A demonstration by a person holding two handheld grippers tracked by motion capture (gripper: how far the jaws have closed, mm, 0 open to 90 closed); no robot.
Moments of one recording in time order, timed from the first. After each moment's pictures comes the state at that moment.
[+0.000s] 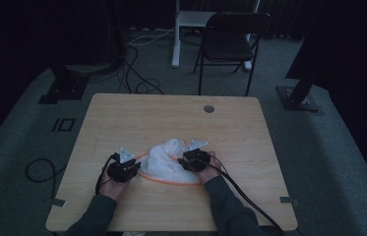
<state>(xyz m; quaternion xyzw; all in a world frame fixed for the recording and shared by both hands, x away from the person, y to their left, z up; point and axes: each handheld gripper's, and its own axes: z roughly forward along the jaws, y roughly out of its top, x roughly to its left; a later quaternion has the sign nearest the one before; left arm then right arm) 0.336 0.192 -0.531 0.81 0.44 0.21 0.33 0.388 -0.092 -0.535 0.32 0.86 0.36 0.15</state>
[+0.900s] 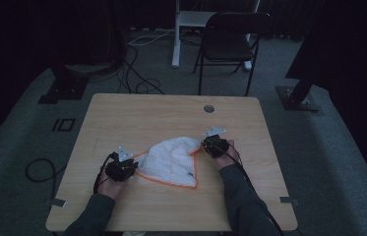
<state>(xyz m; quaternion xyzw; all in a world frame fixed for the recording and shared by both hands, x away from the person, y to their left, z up) 0.343 0.203 -0.535 0.81 0.46 0.21 0.31 0.425 -0.153 -0.516 0.40 0.83 0.30 0.23</state>
